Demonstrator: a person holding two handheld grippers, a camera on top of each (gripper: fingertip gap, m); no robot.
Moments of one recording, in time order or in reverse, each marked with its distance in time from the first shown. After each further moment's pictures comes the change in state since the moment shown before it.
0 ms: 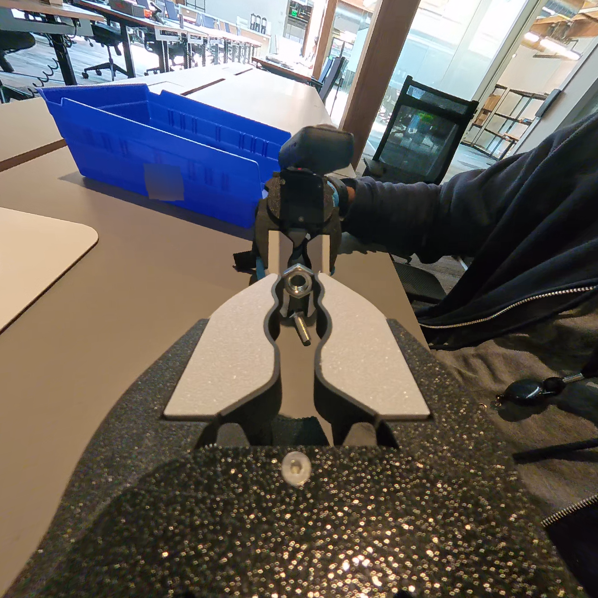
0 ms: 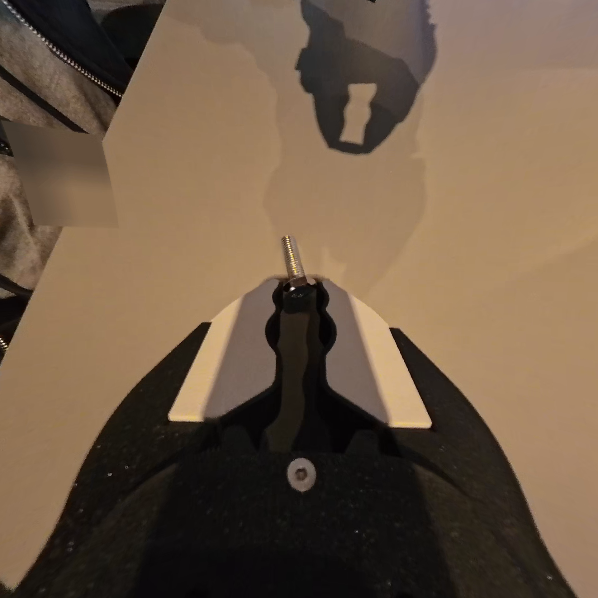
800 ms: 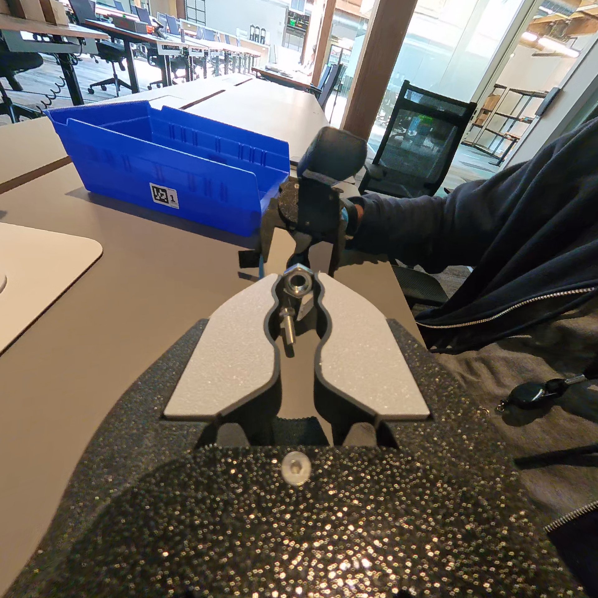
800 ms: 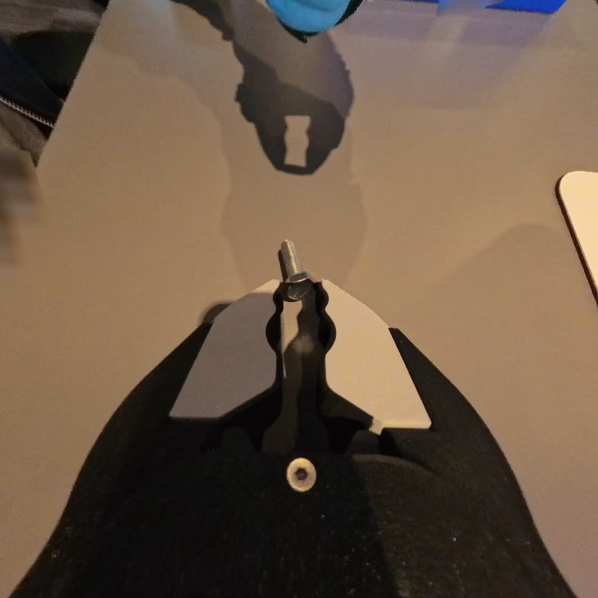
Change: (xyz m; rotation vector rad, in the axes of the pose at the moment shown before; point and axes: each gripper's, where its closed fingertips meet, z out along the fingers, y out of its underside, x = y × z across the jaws) left arm 0.005 -0.007 -0.001 0.017 -0.003 0.028; right arm 0.015 -0.012 -0.006 0.081 0.233 -0.003
